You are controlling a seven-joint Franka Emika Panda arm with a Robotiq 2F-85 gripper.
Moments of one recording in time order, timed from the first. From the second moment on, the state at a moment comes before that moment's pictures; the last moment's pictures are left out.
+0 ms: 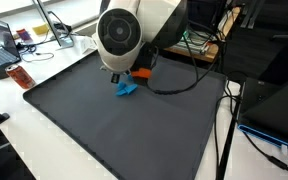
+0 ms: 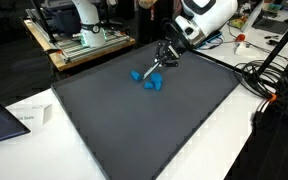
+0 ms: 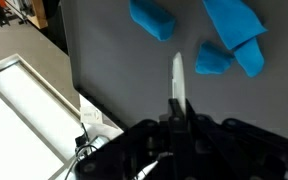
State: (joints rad) arm 0.30 0.77 -0.09 -1.40 -0.45 1.57 1.50
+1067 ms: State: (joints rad) arm 0.31 0.84 -0.10 -1.26 -0.50 1.36 1.34
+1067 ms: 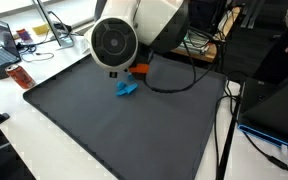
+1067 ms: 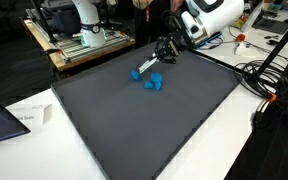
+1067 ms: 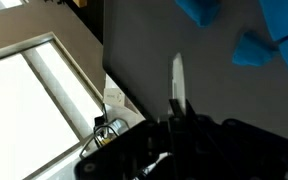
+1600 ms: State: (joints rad) arm 0.27 0.69 -0.08 -1.45 -0.49 1.50 1.24
